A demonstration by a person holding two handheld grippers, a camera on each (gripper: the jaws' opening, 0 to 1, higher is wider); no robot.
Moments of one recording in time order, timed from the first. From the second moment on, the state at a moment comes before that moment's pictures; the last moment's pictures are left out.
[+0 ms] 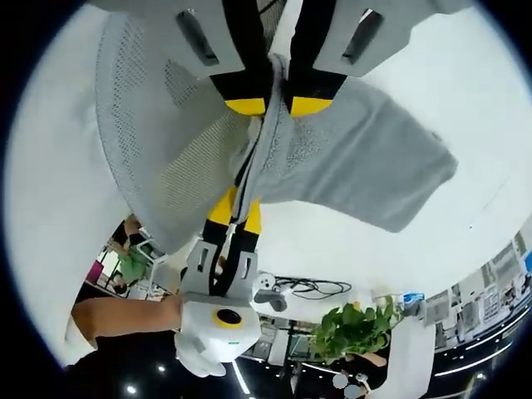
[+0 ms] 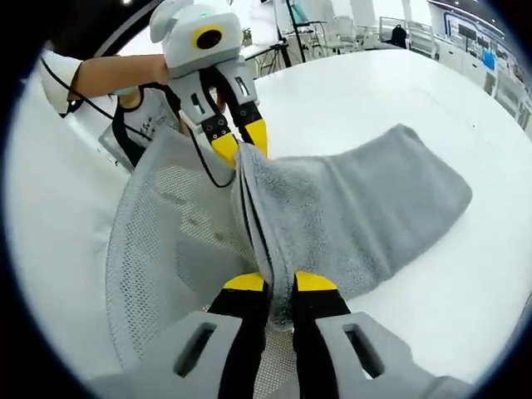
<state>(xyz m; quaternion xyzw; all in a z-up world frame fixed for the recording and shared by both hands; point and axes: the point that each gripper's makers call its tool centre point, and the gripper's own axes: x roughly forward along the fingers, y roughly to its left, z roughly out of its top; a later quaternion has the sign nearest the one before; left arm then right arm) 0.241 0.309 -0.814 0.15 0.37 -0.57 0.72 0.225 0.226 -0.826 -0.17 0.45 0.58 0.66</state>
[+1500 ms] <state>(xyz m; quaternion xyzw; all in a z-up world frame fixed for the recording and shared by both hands) 0.344 0.310 -0.777 0.14 0.35 -0.51 0.77 0.332 0.224 -0.777 -0.22 0.36 0.53 0.73</state>
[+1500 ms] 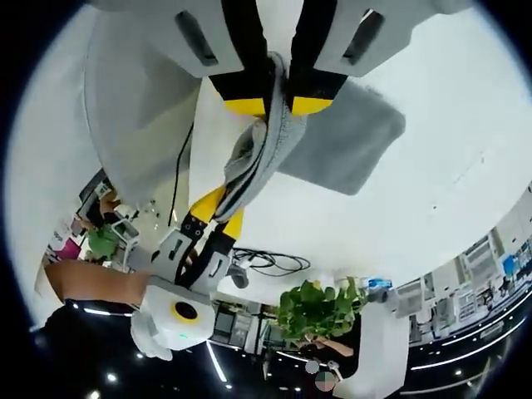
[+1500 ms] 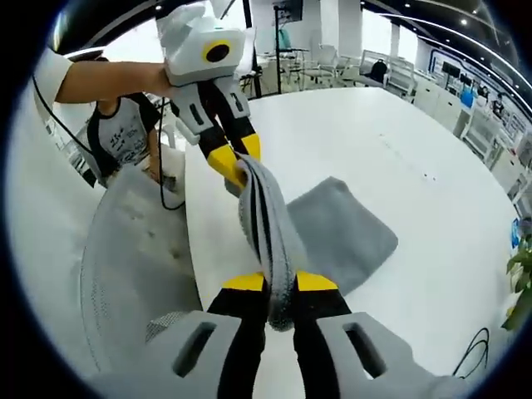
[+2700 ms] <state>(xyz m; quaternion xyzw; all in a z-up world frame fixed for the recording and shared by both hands) 0.299 0.319 -0.764 0.11 0.38 -0.57 0.72 0.269 0.237 -0.761 -0.10 0.42 0.63 0.64</state>
